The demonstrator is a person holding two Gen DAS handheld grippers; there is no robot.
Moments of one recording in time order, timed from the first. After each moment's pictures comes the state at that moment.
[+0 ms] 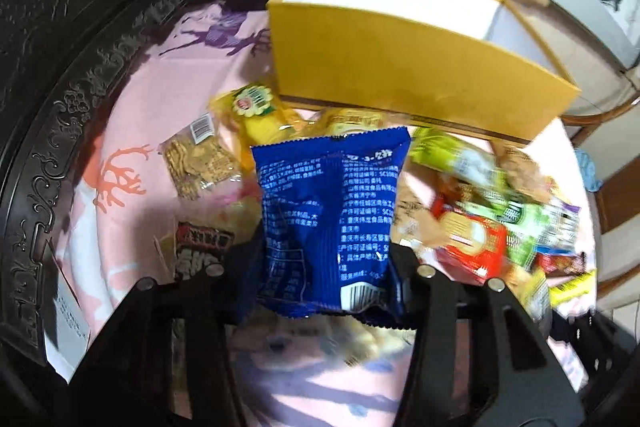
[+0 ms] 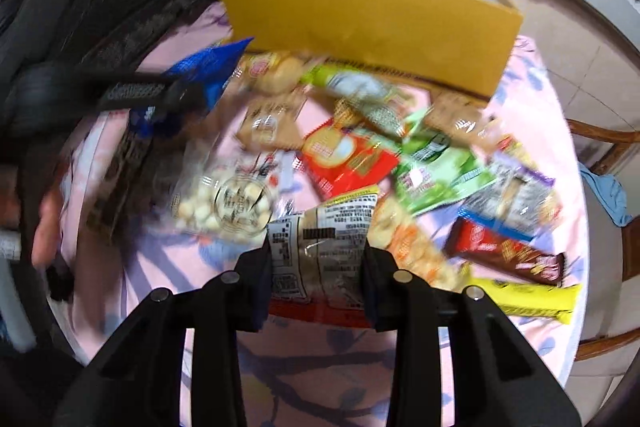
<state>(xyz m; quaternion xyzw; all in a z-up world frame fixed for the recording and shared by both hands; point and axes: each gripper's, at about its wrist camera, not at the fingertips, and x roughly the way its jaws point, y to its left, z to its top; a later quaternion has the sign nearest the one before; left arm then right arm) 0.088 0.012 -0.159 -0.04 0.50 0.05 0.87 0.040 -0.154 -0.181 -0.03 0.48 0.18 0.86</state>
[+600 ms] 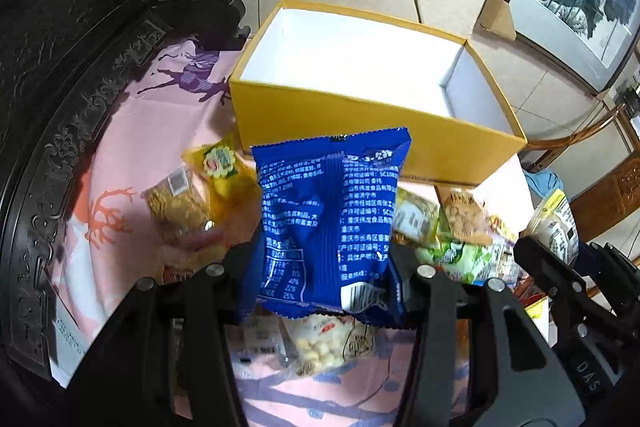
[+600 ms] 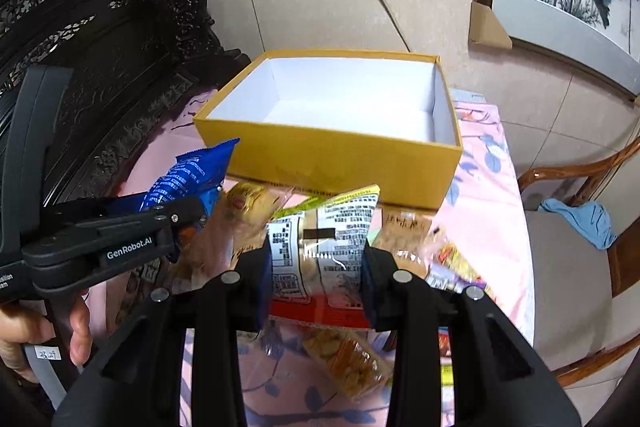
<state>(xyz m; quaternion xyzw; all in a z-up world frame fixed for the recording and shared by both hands) 0.113 -0.003 -0.104 -0.07 0.47 0.01 0.88 0.091 -0.177 -0.097 0.00 0.41 0.15 0.90</state>
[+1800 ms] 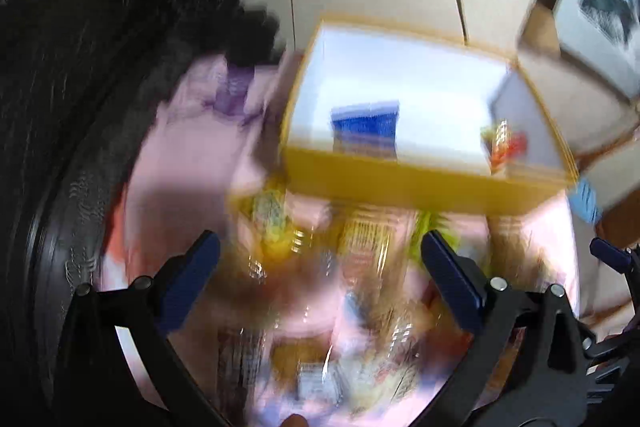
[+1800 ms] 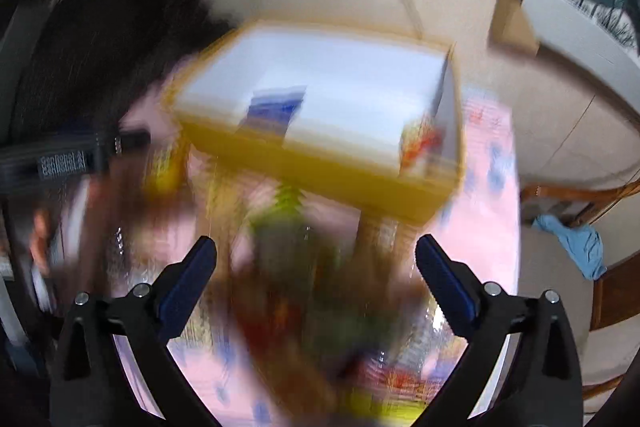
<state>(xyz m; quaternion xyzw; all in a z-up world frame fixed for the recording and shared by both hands) 0.136 0.029 -0.113 -0.03 0.49 0.06 0.87 0.121 -0.189 -0.126 -0.07 0.48 0.18 0.86</state>
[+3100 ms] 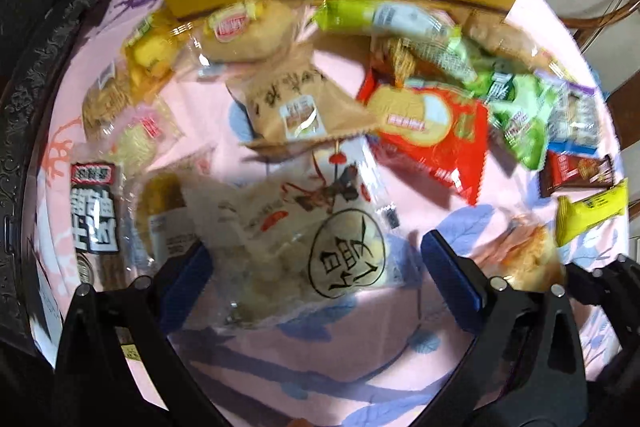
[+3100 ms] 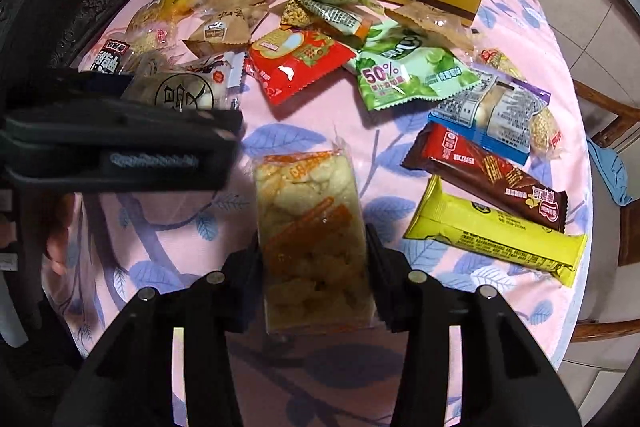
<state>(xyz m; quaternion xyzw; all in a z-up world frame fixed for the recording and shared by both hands) 0.089 -0.065 -0.238 0.04 0.59 0.02 0.81 0.027 -0.186 -0.238 -0.06 0.56 0.18 0.80</state>
